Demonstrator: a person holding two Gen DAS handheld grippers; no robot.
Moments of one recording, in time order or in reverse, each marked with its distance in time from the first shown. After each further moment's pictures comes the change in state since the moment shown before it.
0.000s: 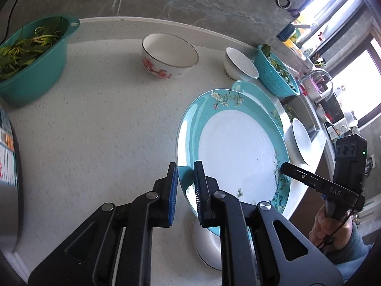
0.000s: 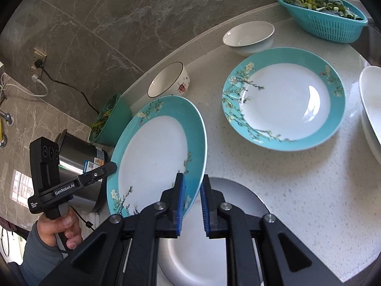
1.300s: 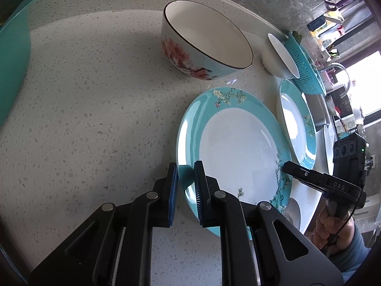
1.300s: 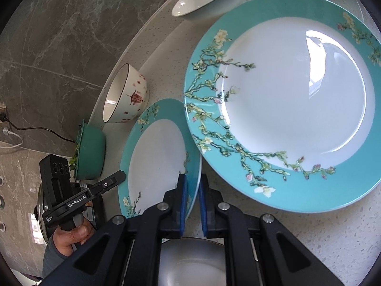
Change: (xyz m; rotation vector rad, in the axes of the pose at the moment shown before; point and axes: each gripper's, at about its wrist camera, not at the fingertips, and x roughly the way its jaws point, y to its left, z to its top) left arm 0.132 0.070 0.089 -0.017 0.171 -0.009; right arm 0.092 -0.051 0.047 0.263 0.076 0.016
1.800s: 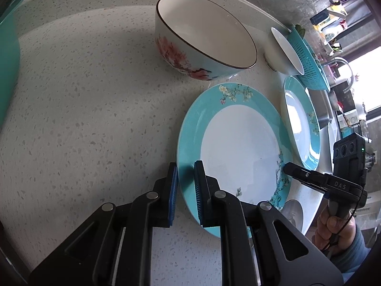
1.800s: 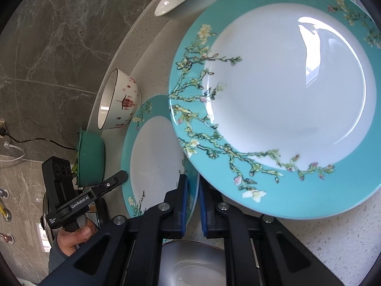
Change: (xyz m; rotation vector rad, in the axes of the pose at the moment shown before) left arm 0.011 -0.004 0.012 0.011 0.045 0.017; right arm 0.001 -0.015 0.002 0.079 0.019 0.022
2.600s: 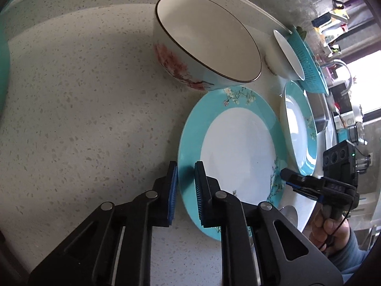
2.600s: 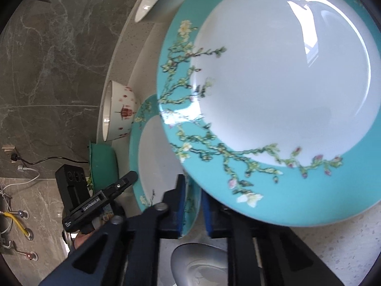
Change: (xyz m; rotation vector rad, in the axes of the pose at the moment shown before) left arm 0.003 0.009 0.012 -0.017 0.030 -0.035; right arm 0.001 -0.025 0.002 0.146 0.026 0.101
